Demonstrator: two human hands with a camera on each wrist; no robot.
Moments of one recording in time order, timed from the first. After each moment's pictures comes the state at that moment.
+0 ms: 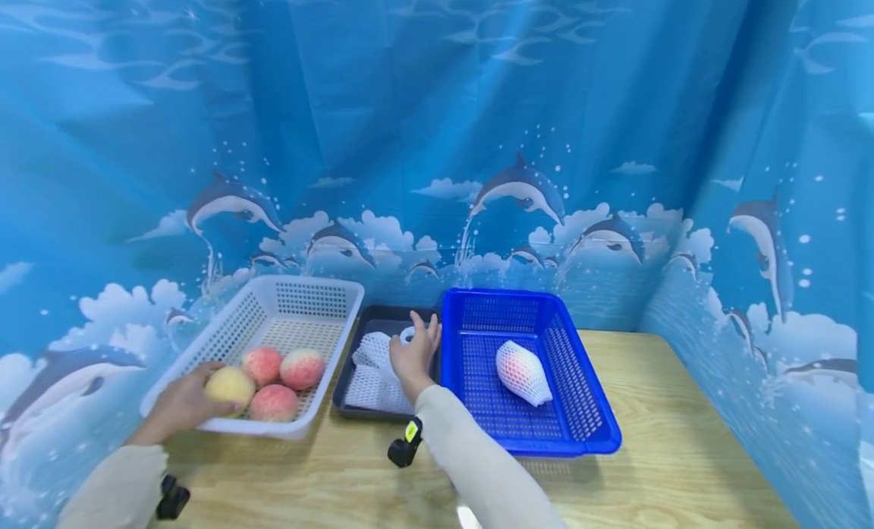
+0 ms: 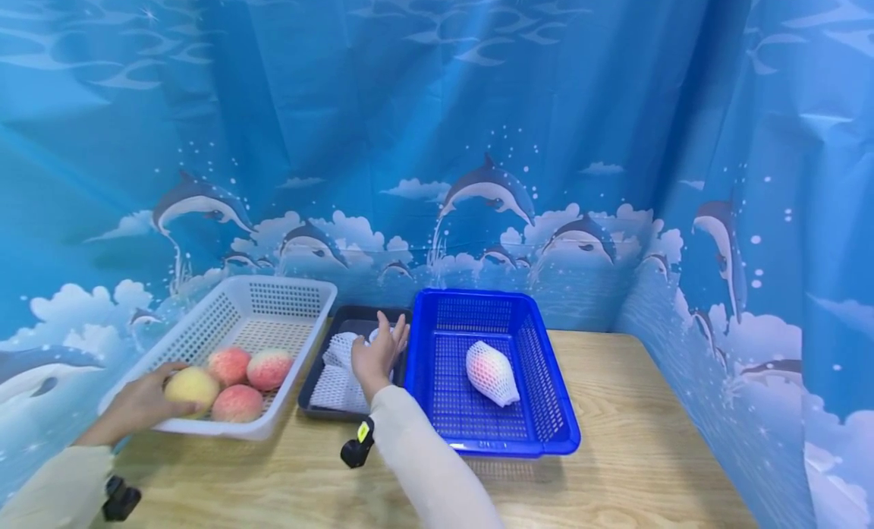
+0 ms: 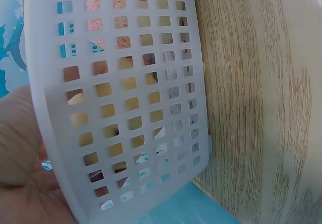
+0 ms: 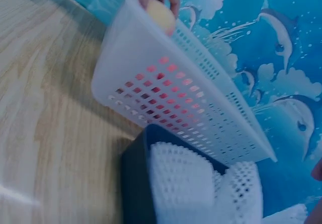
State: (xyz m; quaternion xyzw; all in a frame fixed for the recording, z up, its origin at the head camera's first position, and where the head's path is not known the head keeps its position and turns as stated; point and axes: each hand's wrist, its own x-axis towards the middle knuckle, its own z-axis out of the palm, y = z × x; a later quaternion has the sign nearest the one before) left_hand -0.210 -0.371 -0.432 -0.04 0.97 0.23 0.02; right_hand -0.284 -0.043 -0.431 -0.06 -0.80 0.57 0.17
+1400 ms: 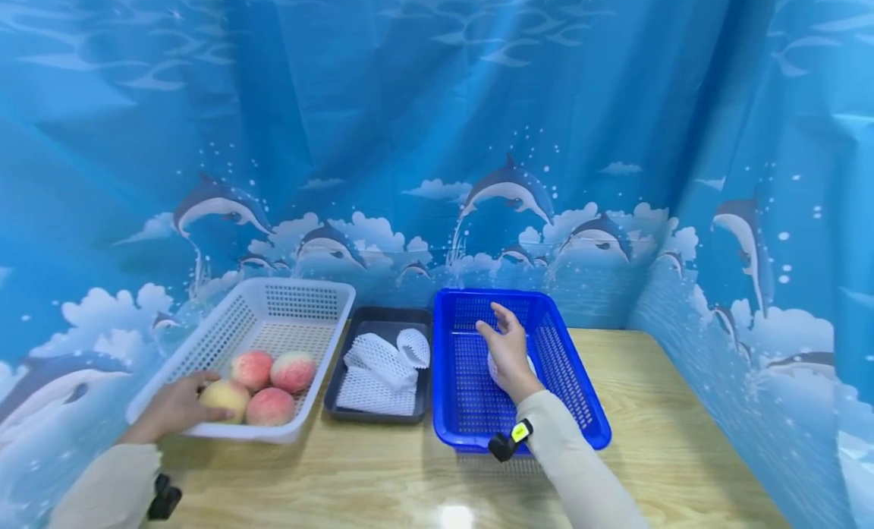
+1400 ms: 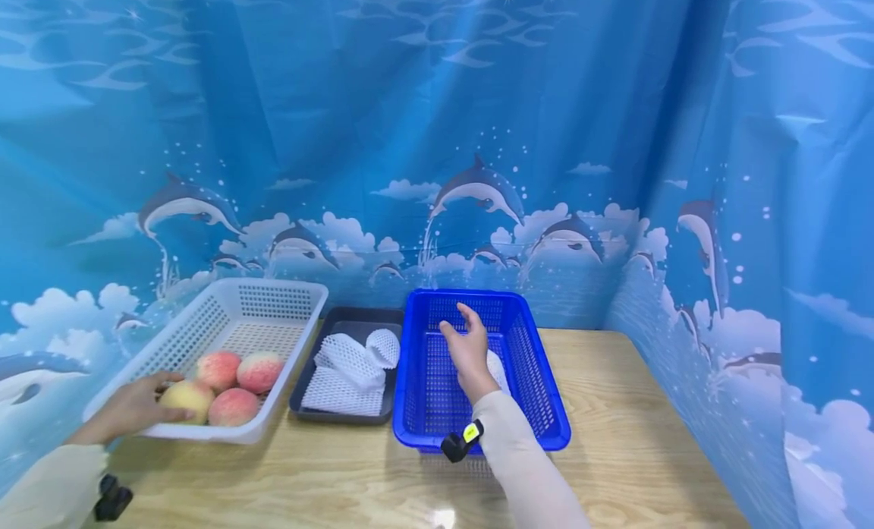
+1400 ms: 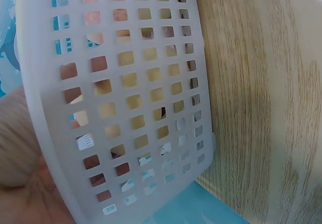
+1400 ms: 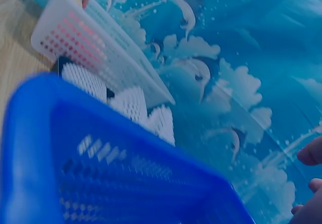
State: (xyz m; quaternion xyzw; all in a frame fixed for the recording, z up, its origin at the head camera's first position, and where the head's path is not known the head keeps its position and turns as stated) left_hand -0.217 -0.373 -0.437 -0.01 0.98 0.21 0.04; right_hand -0.281 0.117 -0.396 -0.06 -0.73 0.68 0.07
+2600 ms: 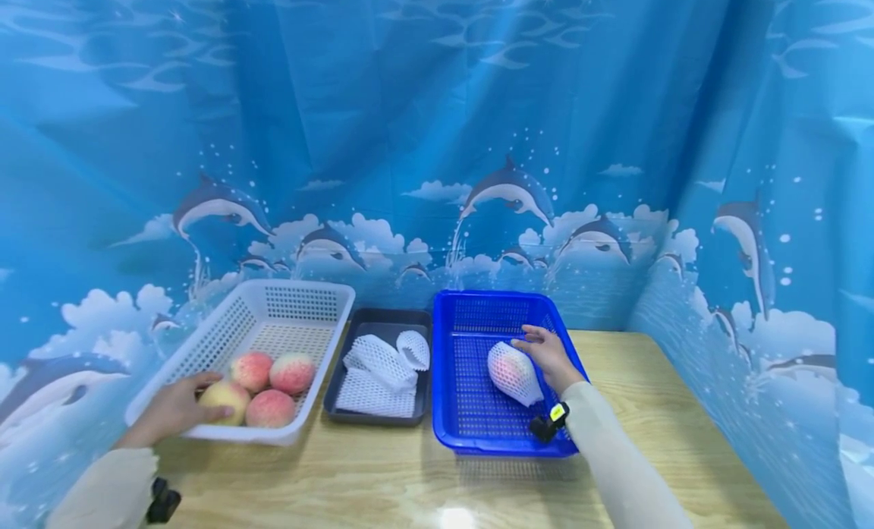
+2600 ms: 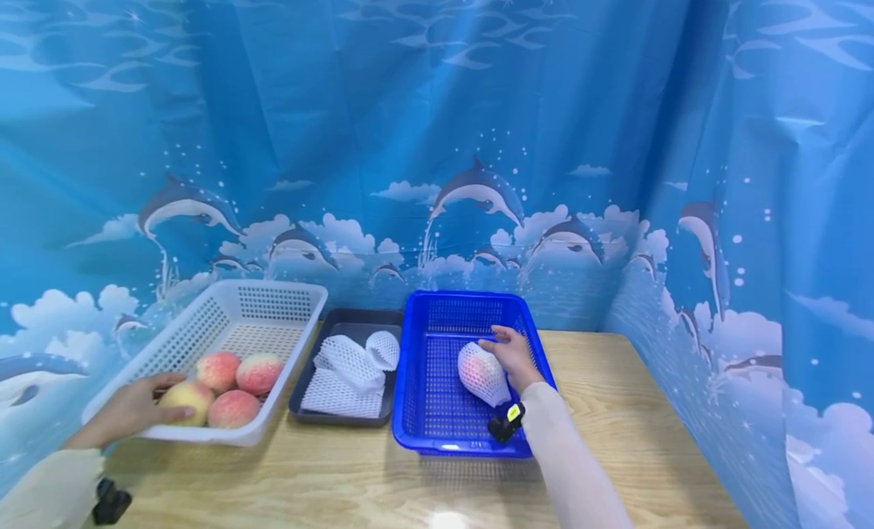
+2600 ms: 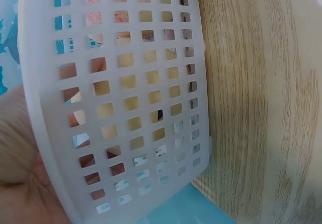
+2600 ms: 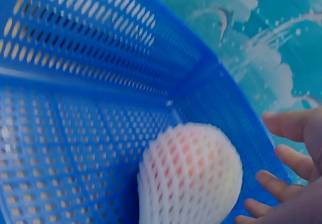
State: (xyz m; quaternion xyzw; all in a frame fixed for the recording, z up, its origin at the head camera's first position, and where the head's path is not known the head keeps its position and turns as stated) left_hand -0.216 -0.373 -0.437 0.01 0.97 0.22 0.03; right_hand -0.312 0.206 -0.430 -0.08 -0.81 0.58 -0.04
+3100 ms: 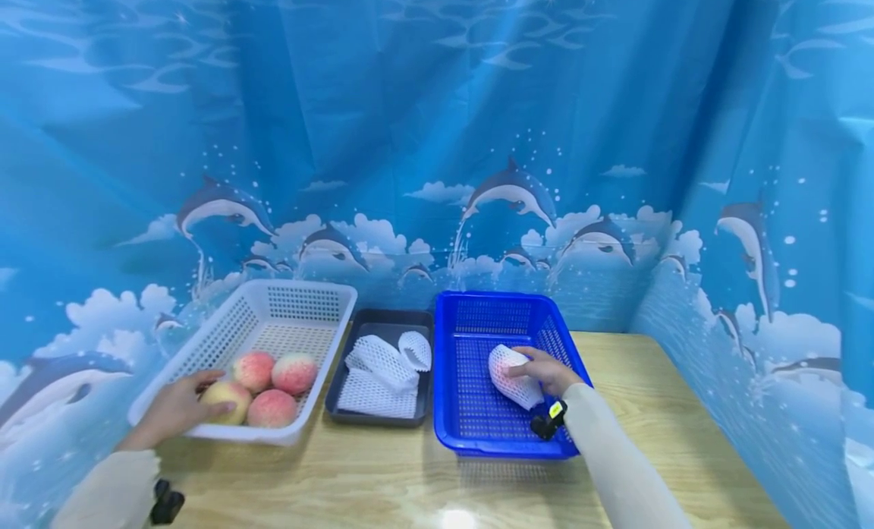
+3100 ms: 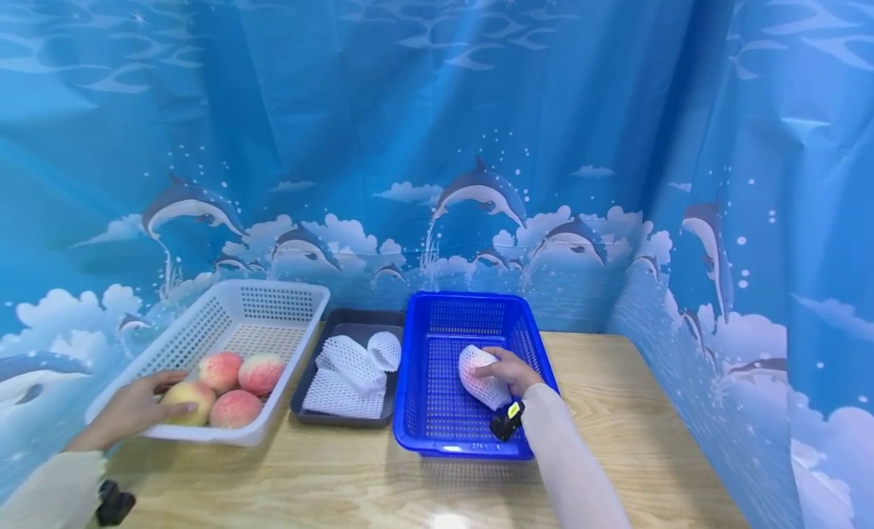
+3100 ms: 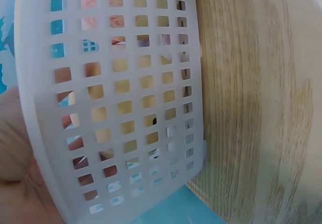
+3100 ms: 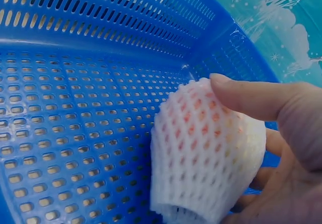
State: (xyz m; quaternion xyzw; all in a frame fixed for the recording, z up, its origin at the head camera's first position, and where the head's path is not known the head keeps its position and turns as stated) left_hand -0.212 -0.371 -0.436 0.01 0.97 0.24 0.01; right_hand -0.313 0.215 -0.455 -0.04 -0.82 0.54 -0.19
